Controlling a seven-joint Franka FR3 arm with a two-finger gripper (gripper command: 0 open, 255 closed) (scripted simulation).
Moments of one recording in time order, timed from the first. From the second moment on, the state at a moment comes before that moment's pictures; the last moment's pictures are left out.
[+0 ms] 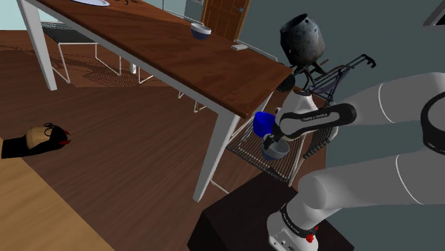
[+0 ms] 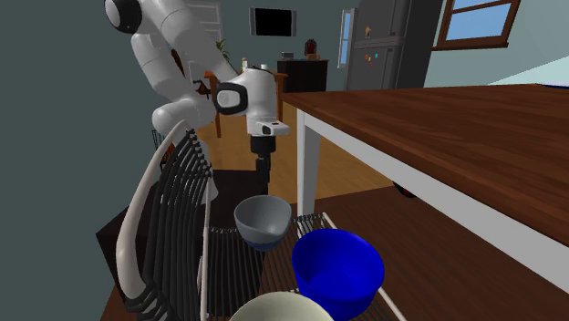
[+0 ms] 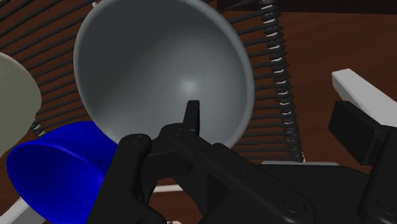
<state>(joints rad) -0.32 -0.48 -0.22 -2.91 -0.42 2.51 -0.22</state>
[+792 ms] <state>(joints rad) -0.37 -0.28 -0.23 -2.91 -0.50 2.72 -0.18</state>
